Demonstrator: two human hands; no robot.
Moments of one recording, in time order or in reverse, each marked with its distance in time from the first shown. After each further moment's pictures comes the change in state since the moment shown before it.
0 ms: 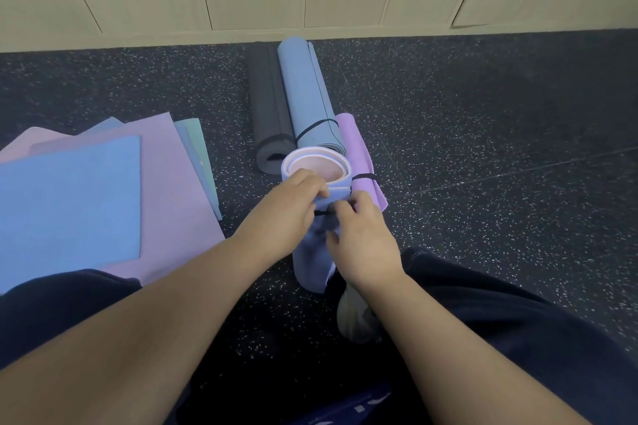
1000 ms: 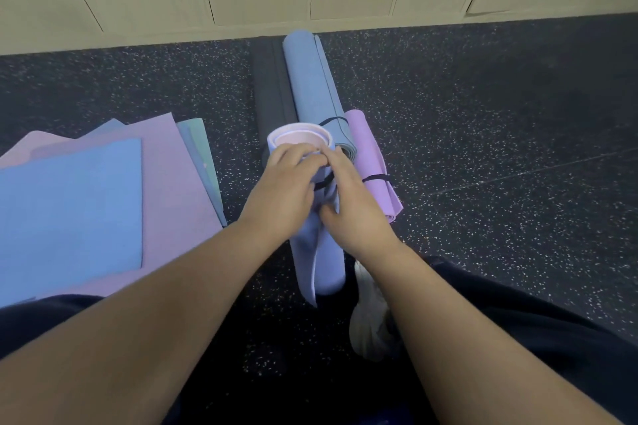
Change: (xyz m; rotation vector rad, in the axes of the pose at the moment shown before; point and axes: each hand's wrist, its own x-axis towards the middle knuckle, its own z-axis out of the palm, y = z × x) left_hand 0.042 -0.036 0.006 0.188 0.181 -0.005; right_hand 0.081 0.010 0.041 0.574 -0.021 -0.173
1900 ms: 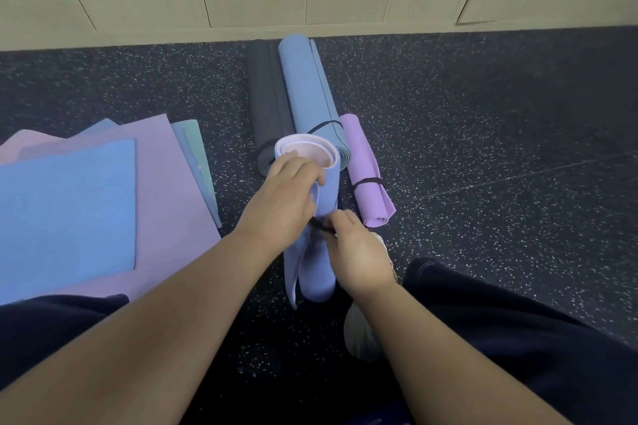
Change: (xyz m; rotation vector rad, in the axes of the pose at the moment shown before) left_hand -0.011 0.001 -0.002 -0.056 -0.020 0.069; right_hand -0.050 -0.004 0.005 -0.384 -0.070 0.207
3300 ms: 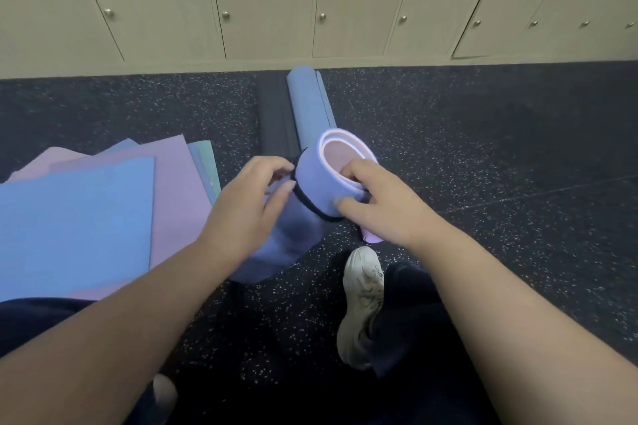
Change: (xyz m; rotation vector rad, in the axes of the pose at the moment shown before) left_hand -0.032 0.021 -0.072 -0.205 0.208 -0.148; right_hand -0.007 -0.042 -0.116 0.262 -0.019 -0.248
